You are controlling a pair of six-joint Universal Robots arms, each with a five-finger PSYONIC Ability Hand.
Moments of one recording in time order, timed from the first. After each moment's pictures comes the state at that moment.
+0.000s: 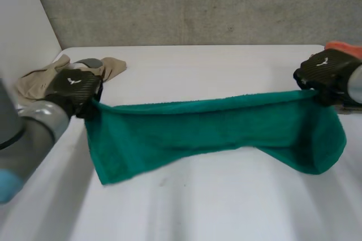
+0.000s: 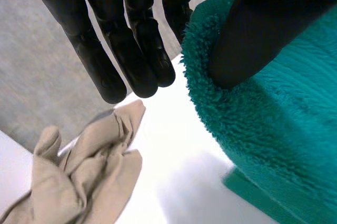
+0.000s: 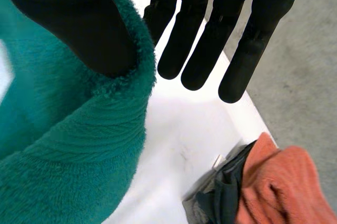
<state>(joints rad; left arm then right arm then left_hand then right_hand) 4.42 -1.79 -1.63 3.21 -1.50 3.53 1.67 -1.21 1.17 0.52 1.27 2.28 1.15 1.20 1.19 1.20 0.99 1.13 1.18 1.19 1.20 1.00</state>
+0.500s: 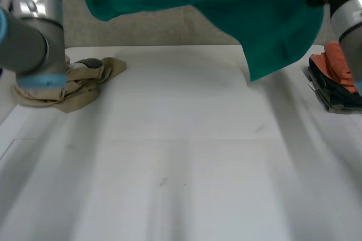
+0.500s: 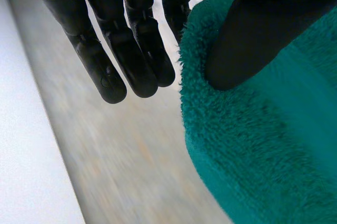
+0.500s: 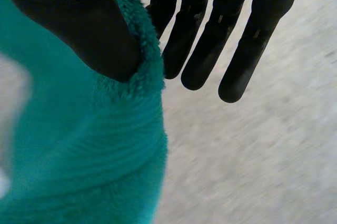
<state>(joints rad) 4.39 -2.03 -1.15 3.84 -1.63 3.43 1.77 -1.14 1.09 -0.32 1.36 2.80 1.15 1.20 1.19 1.20 0.99 1.13 1.18 1.19 1.20 1.01</state>
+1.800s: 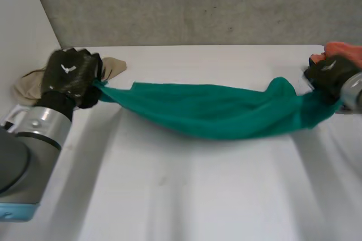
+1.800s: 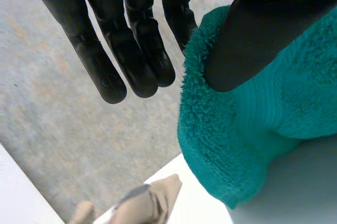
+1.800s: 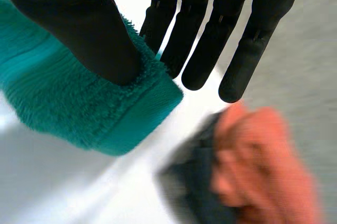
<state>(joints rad) 4.39 -1.62 -1.89 3.65 -1.50 3.43 1.64 -1.17 1.25 0.25 1.38 2.35 1.15 1.20 1.19 1.20 0.99 1.12 1.18 1.19 1.20 0.98</state>
